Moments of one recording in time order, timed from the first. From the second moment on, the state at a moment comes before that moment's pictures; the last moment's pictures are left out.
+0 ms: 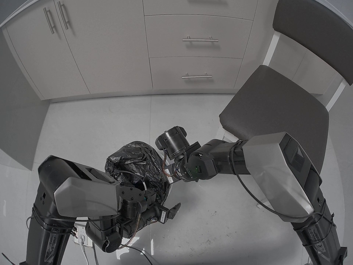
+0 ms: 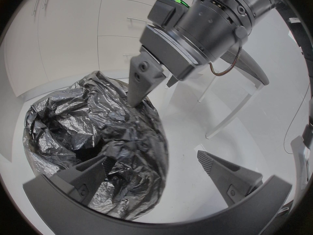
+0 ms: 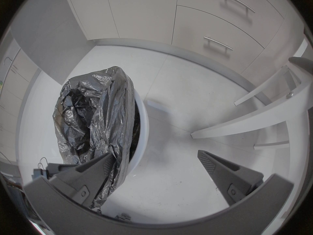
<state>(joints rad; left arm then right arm) -0.62 2.48 -0.56 -1.53 0.02 -0.04 0.76 2.57 -2.00 0.27 -0.41 0.14</state>
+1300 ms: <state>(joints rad) -0.33 2.25 -0.50 -1.53 -0.03 -0.09 0.70 2.64 -2.00 0.10 -0.51 0.00</state>
